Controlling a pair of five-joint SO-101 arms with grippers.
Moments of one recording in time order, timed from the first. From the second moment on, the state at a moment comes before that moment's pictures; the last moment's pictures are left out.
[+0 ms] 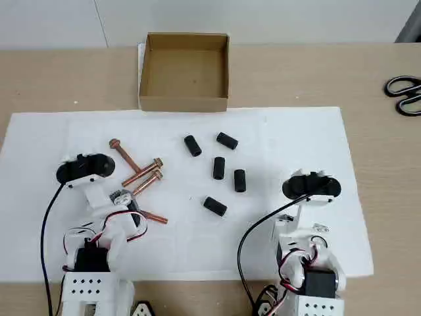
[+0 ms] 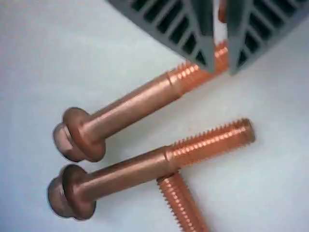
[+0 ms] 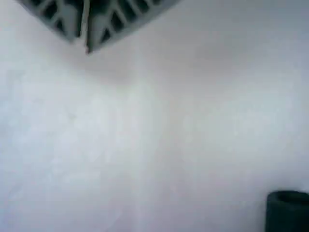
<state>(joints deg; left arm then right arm) -4.3 -75.4 87.9 45.8 22.1 1.8 -103.1 91.9 70.3 -2.9</state>
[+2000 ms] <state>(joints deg) 4.1 -60.0 25.1 89.5 20.9 1.8 -103.1 72.6 70.4 -6.7</state>
